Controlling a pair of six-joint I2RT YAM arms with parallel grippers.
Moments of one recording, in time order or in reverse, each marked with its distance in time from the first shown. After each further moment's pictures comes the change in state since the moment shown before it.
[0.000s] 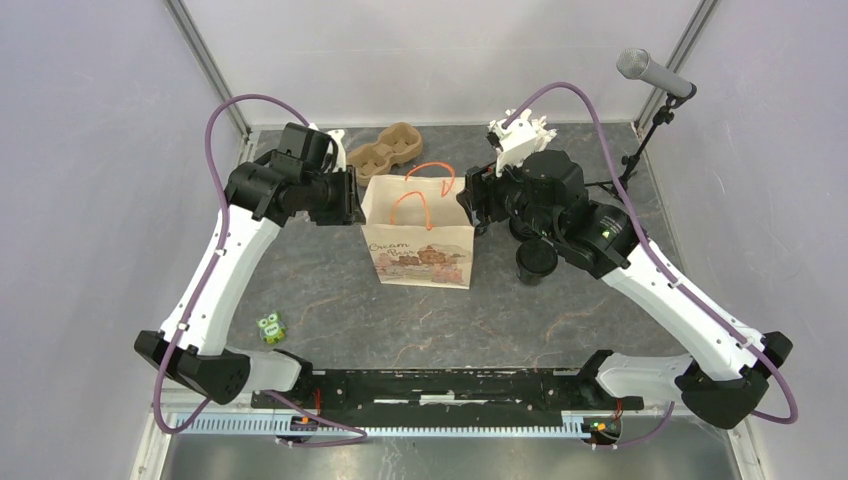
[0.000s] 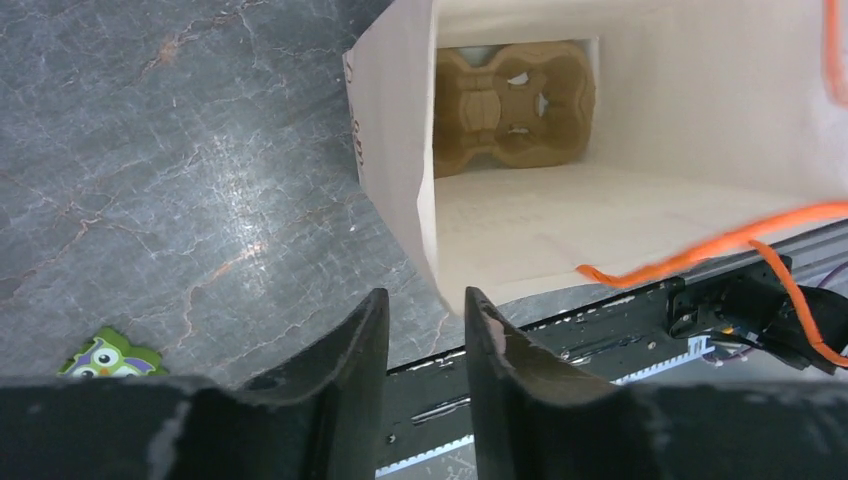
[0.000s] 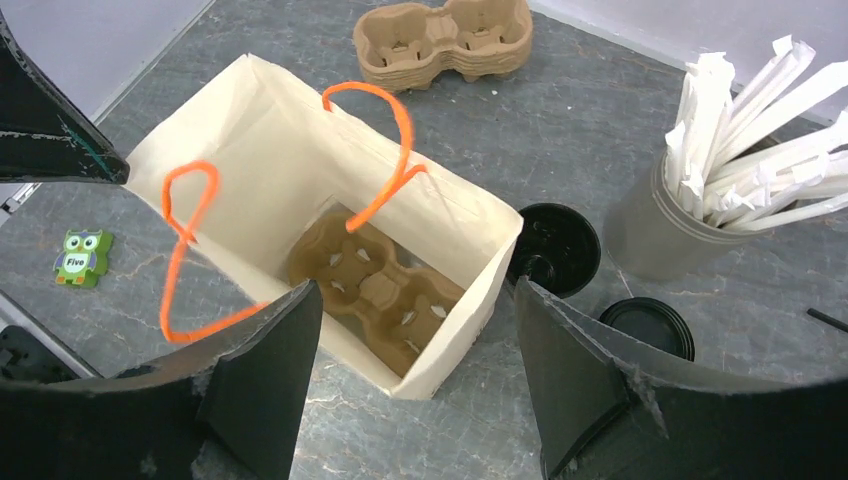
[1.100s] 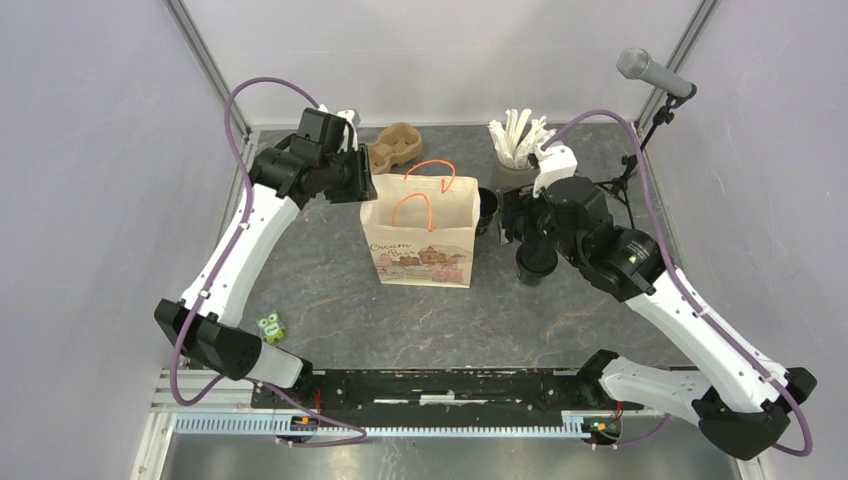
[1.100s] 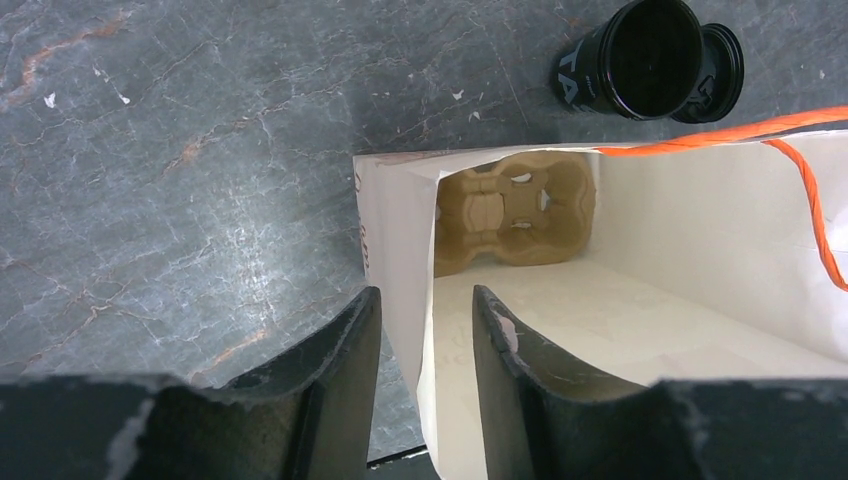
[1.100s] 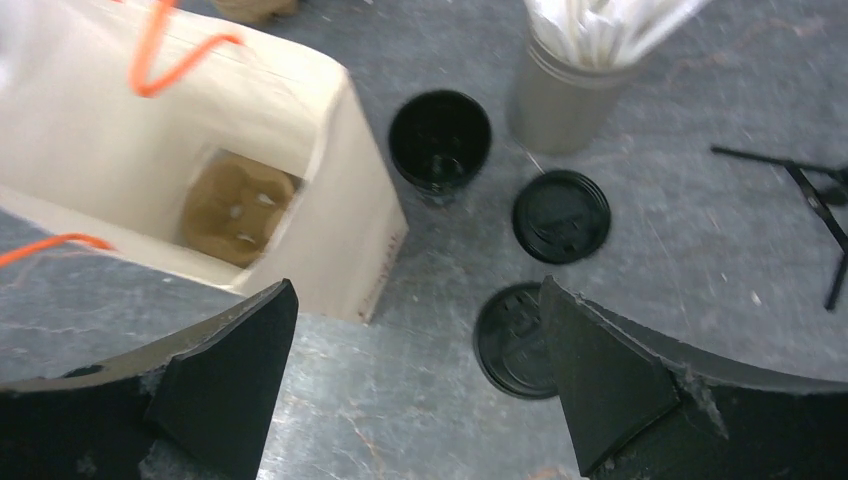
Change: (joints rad) left arm 0.000 0.121 0.022 0.176 -0.079 -0.024; right arm -0.051 -0.175 -0.164 -0.115 0.139 0.090
